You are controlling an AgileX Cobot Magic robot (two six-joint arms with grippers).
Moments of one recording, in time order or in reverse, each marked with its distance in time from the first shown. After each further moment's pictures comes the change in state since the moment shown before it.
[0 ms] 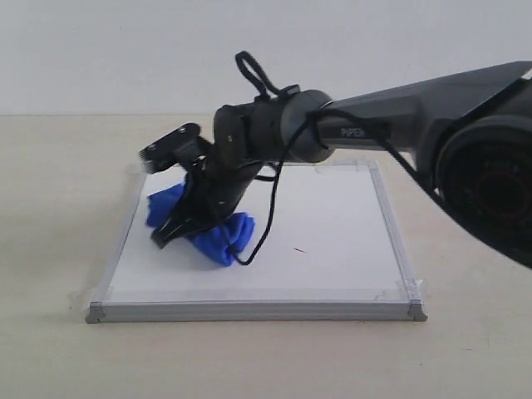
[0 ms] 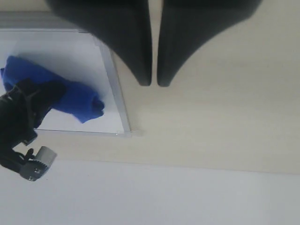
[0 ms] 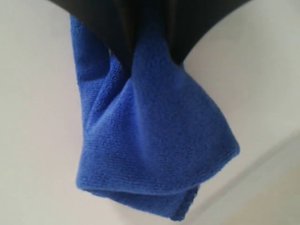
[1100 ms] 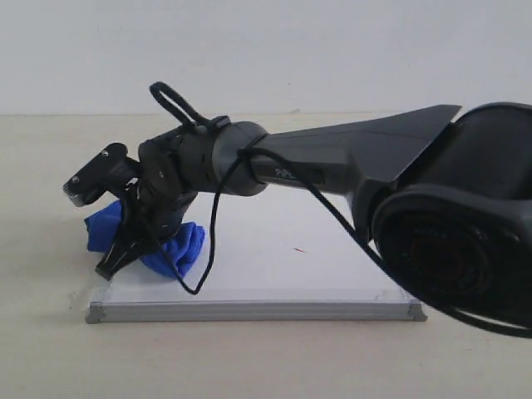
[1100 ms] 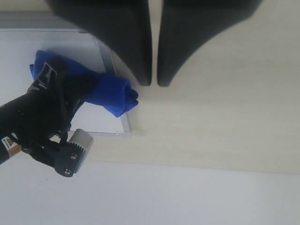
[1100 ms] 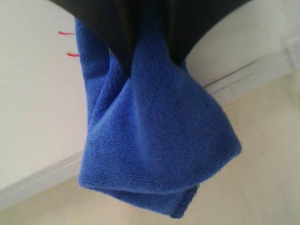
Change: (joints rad) left arm 0.000 0.000 0.000 0.000 0.000 0.000; right arm 0.104 0.078 -0.142 -0.200 -0.005 0.079
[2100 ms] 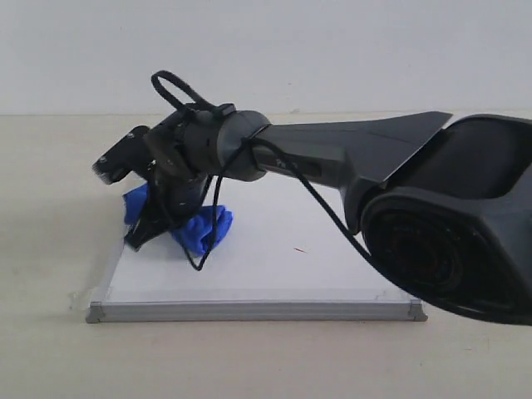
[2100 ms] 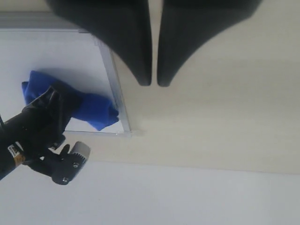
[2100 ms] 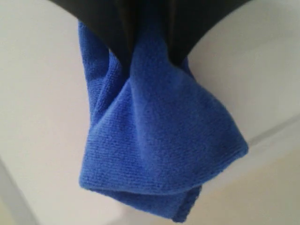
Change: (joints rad) left arm 0.000 0.000 0.000 0.000 0.000 0.000; right arm -0.049 0.061 -0.138 -0.276 0.147 0.260
